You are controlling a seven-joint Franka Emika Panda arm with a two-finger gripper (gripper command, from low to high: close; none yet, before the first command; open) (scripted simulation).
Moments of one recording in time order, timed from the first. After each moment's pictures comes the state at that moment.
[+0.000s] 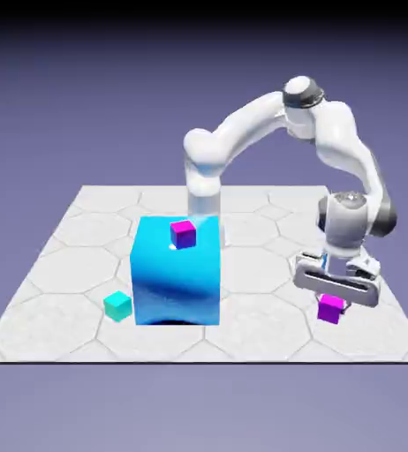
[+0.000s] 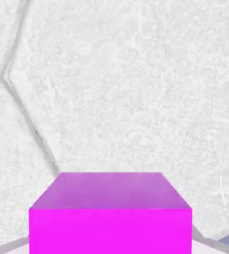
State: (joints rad) arm -1.25 -1.00 1.82 -2.13 1.14 2.16 -1.89
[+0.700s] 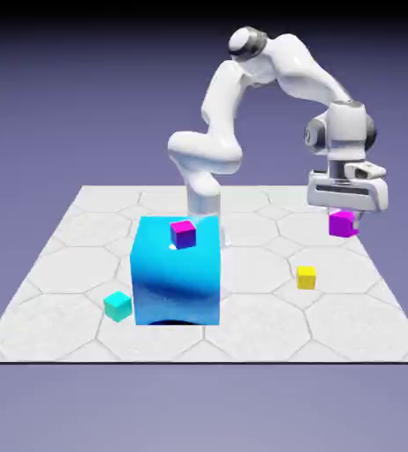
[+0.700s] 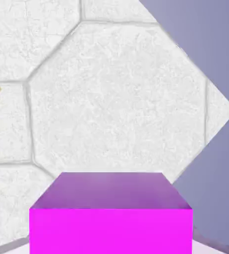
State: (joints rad) arm -0.49 -0.57 1.26 -2.45 0.63 2.39 -1.13
